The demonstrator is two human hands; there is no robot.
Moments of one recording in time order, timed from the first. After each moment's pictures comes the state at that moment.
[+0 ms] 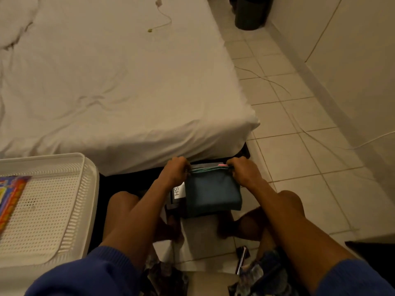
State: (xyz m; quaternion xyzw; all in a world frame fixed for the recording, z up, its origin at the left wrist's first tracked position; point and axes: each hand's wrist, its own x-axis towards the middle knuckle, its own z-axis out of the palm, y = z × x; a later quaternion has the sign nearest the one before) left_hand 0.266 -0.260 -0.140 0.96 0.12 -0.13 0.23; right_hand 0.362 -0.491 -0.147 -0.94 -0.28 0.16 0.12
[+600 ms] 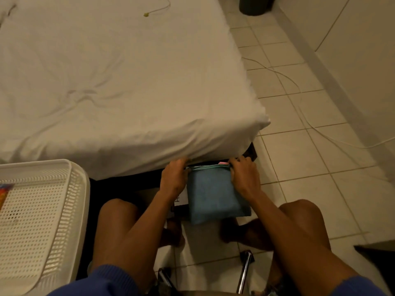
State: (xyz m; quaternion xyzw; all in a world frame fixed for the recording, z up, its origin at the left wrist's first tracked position) left_hand 0.272 -0.254 -0.190 0.94 0.20 -0.01 0.27; right_hand 0.366 -0.467 -0.204 -0.97 -0.21 0.06 0.12
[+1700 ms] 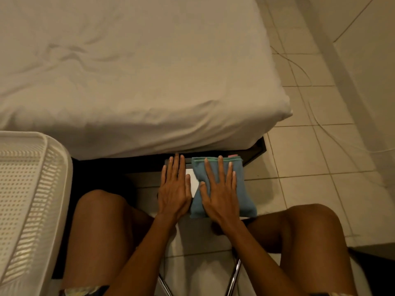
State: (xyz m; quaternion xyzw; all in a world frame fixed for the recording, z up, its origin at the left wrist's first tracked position) left_hand 0.215 -0.282 -0.276 0.96 0.22 0.05 0.18; right_hand 0.273 -0.420 -0.260 -0.95 -0.25 0.08 0.14
